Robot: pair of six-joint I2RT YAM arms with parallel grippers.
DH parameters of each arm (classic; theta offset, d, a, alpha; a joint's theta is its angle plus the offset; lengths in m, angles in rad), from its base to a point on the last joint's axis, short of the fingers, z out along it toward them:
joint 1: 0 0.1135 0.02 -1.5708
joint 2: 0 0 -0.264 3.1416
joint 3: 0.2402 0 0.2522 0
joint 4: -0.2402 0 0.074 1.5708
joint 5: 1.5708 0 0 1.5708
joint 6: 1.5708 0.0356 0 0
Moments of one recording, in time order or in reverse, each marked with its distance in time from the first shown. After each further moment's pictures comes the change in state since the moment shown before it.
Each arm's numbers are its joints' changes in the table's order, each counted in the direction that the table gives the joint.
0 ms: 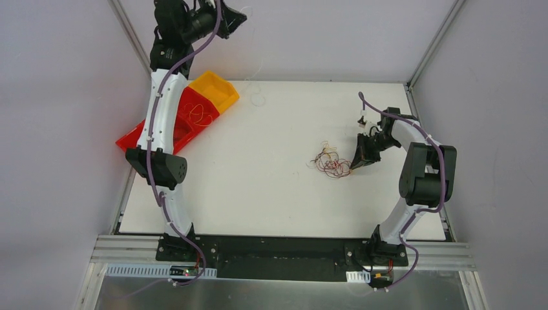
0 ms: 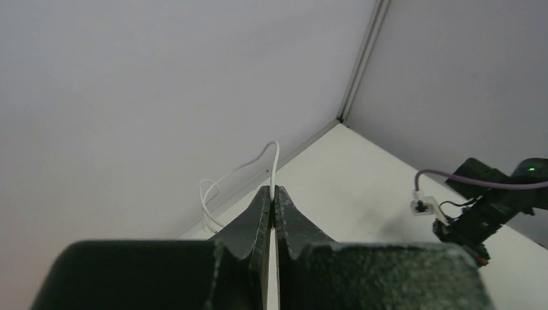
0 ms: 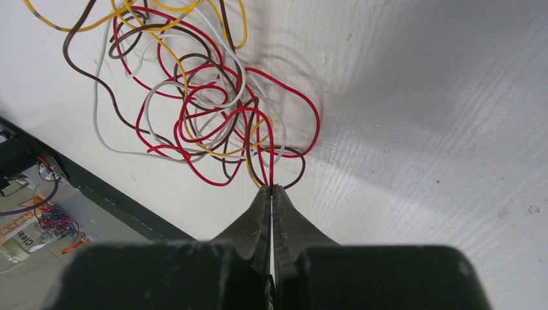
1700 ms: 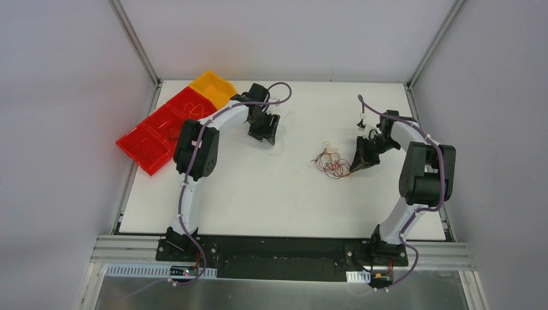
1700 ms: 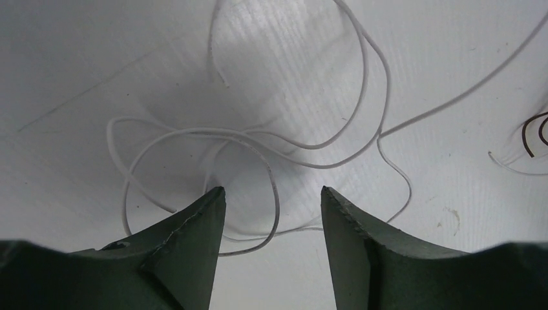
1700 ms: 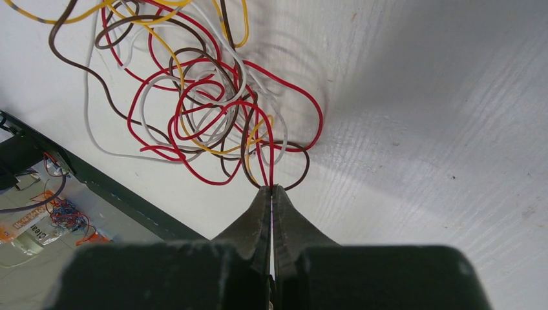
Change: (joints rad) left arm -0.280 0.261 -0.584 -0.396 -0.354 0.059; right arm 0.000 0.006 -0.025 -0.006 -0.006 0.012
